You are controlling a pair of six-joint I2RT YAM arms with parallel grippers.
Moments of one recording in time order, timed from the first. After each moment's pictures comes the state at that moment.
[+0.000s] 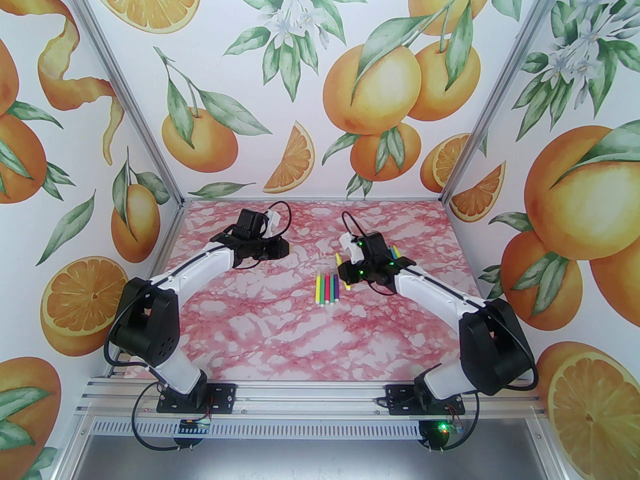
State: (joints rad) left arm -0.39 1.68 1.24 -0.45 0.33 -0.36; right arm 0.40 1.52 0.98 -0.35 -0.20 0.15
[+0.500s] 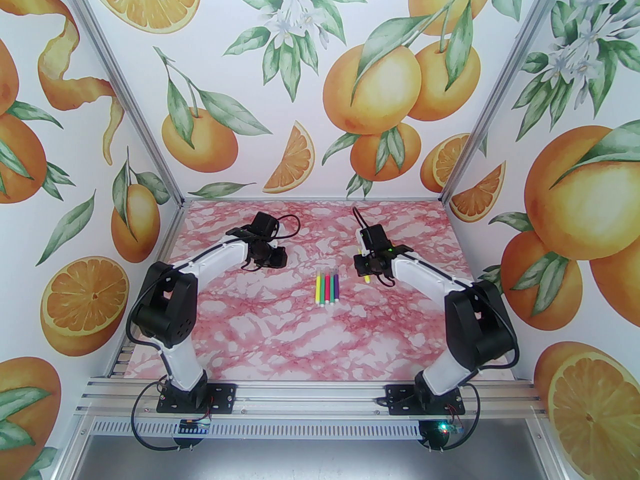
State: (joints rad) left arm -0.43 1.84 1.35 -0.65 0.15 -0.26; right arm 0.33 1.67 1.09 -0.48 0.09 0.13
